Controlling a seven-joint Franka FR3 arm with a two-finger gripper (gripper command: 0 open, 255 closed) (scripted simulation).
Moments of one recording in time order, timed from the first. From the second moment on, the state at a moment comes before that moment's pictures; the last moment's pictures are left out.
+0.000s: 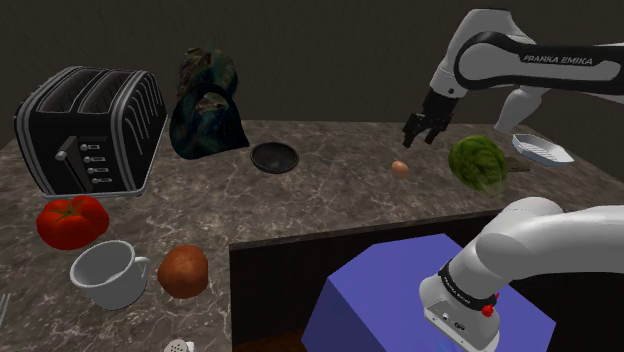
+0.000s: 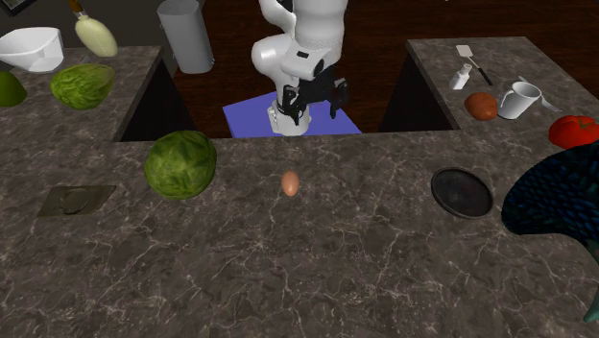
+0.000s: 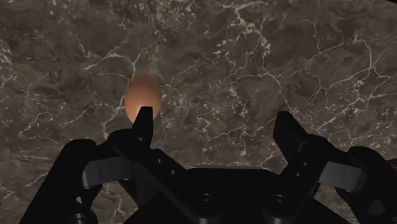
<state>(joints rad) -0.05 -0.75 -0.16 -2.57 -0.10 1.84 0.07</state>
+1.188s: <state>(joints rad) -0.08 -0.39 -0.42 -2.72 -0.09 2.41 -0.13</state>
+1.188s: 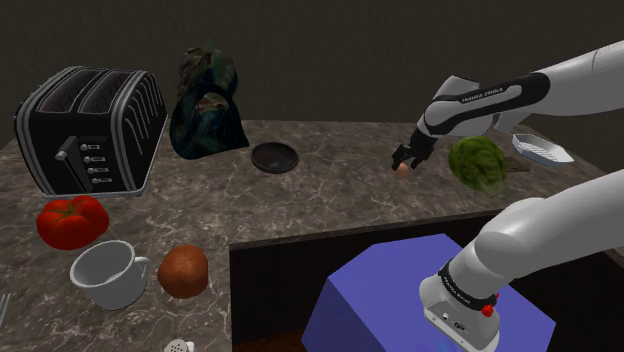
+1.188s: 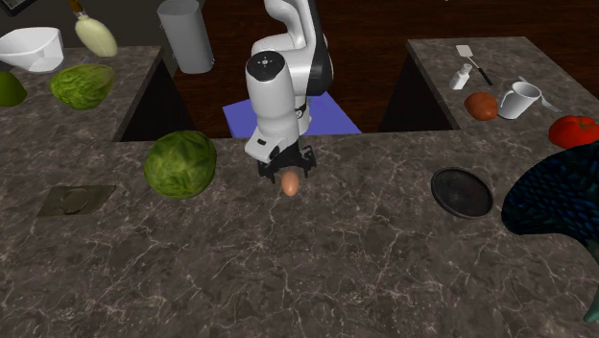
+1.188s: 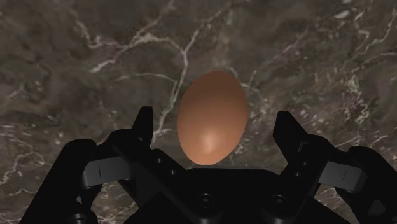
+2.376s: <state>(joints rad) -0.07 -0.37 -0.43 -2.72 -0.09 2.44 -0.13</state>
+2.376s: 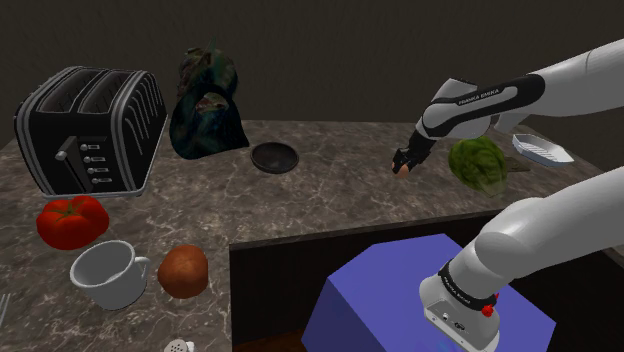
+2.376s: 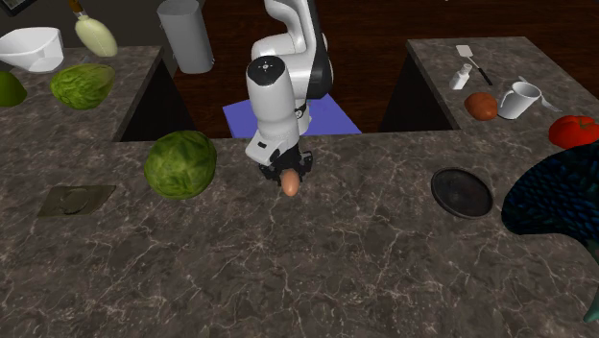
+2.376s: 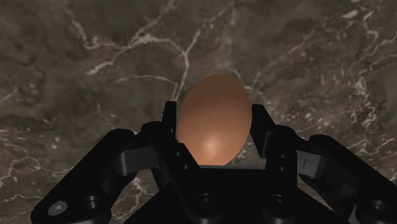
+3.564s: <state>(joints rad) -0.10 -0.53 -0.37 -2.60 -0.11 2.16 -0.09</state>
